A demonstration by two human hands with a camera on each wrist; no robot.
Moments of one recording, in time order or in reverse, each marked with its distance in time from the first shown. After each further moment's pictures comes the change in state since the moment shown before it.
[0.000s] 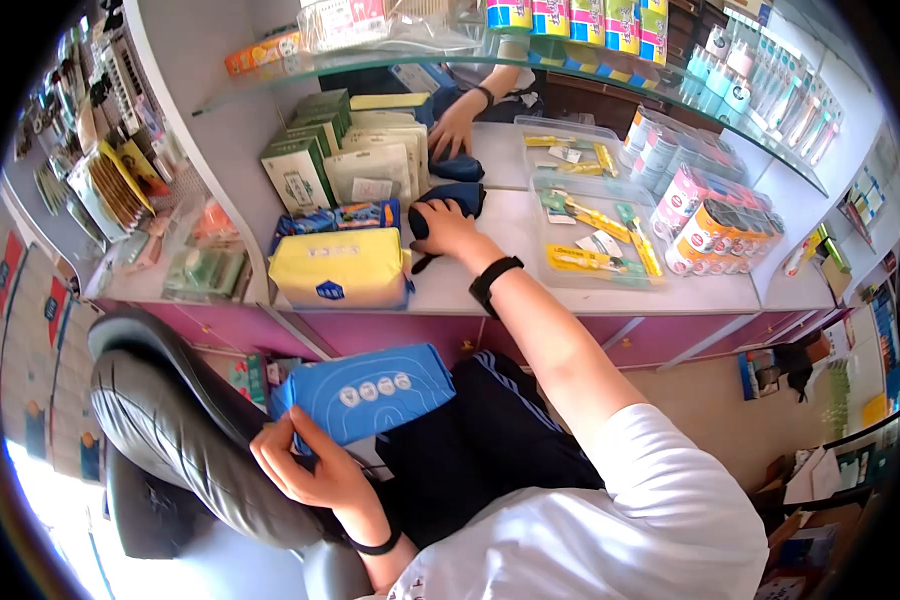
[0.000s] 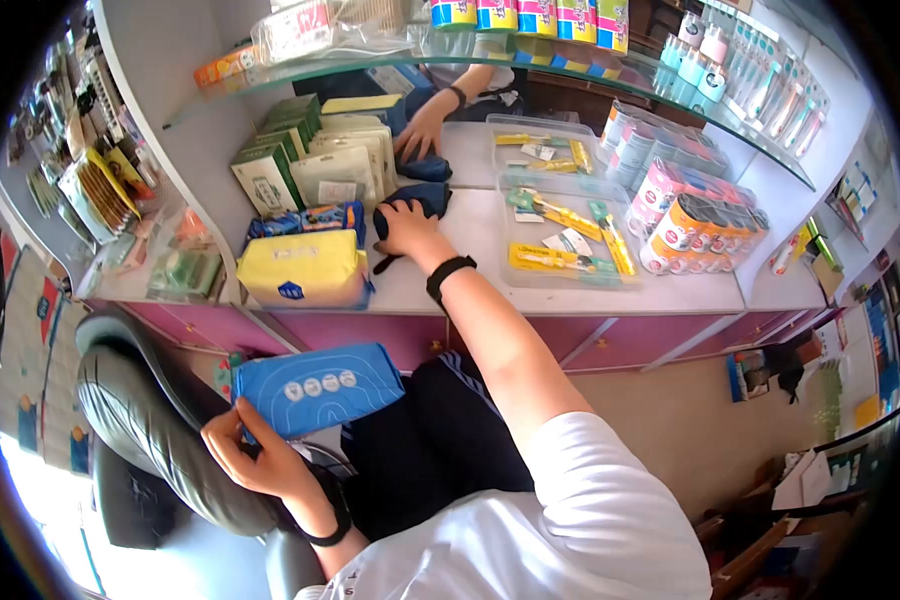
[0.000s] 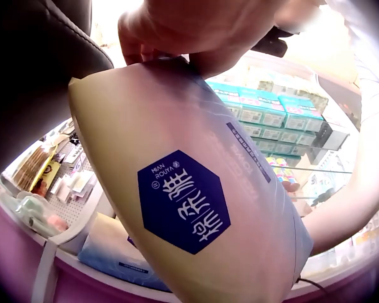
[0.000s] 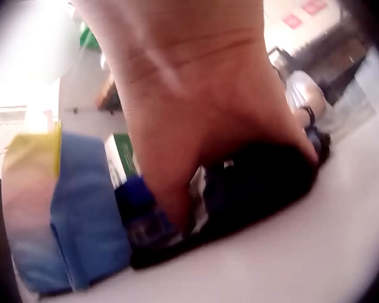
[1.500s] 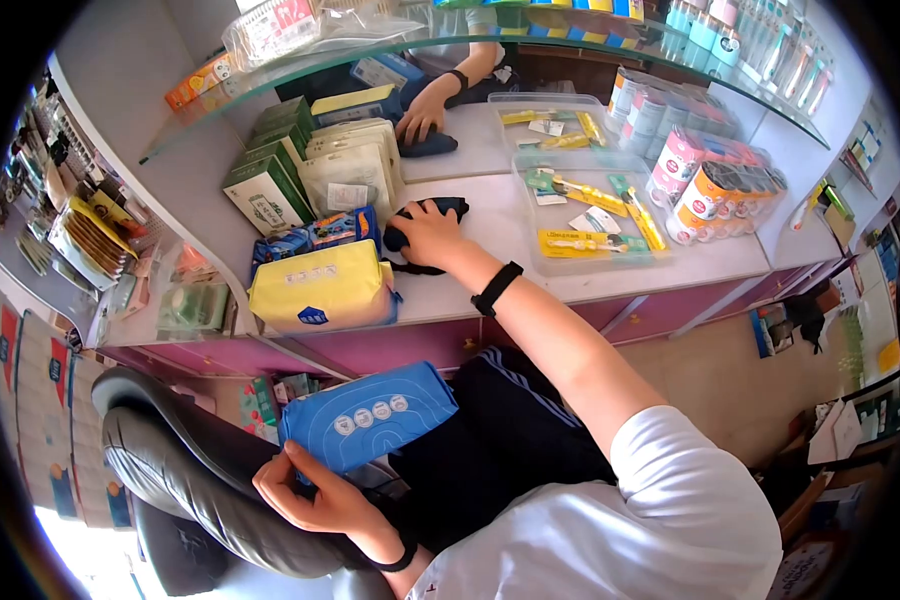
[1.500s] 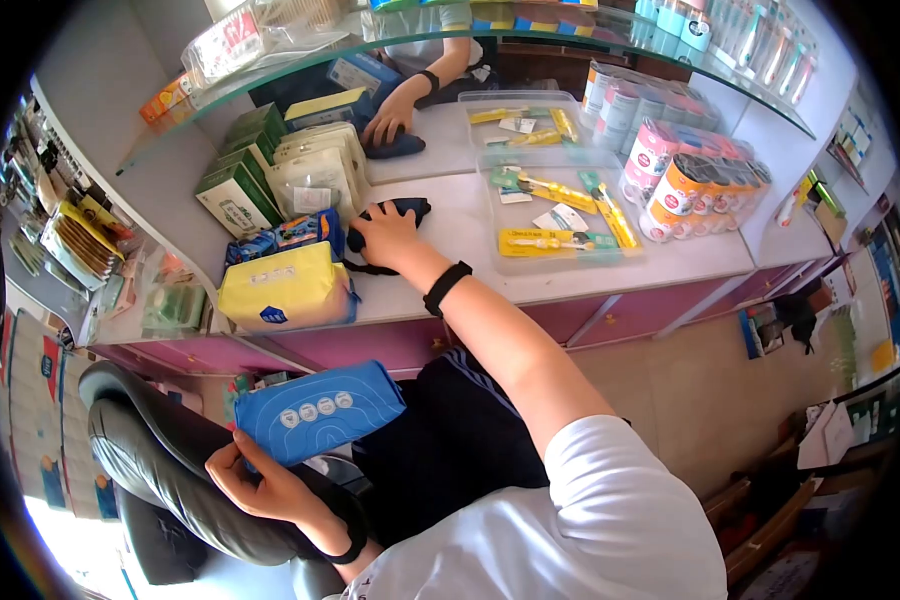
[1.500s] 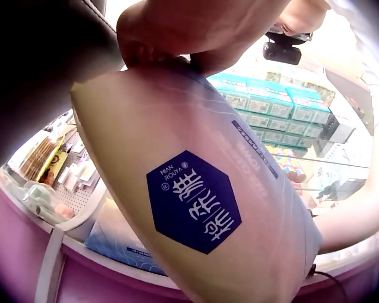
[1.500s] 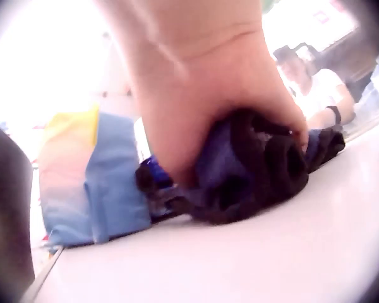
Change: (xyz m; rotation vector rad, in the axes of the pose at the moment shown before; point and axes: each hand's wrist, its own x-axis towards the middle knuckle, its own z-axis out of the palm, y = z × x) left_hand -0.008 -0.016 0.013 0.048 -0.055 -0.036; right_hand -0.011 0.013 0.020 -0.114 0.076 -0.162
